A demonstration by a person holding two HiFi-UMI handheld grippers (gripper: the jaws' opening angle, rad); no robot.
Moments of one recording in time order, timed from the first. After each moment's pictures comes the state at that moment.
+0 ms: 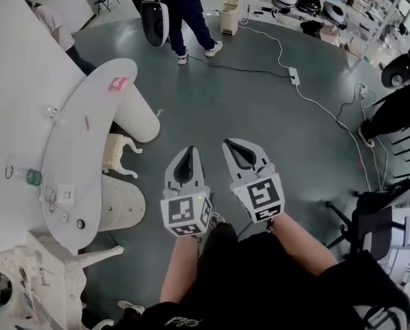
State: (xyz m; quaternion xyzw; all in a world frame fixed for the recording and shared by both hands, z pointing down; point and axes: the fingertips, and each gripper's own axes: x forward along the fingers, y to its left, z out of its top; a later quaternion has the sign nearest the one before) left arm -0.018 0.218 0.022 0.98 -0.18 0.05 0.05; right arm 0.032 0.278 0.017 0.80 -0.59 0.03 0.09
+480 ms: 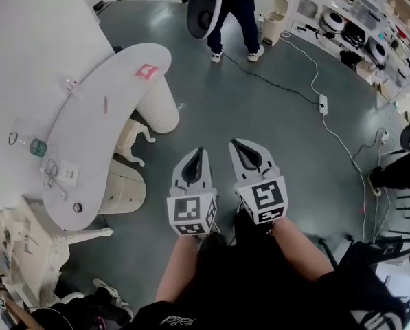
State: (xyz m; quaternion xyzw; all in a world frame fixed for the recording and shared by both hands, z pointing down) left arm 0.011 0.138 0.037 0.96 -0.25 0.06 0.07; right arm 0.071 0.177 0.021 0.75 -0.66 0.04 0.10
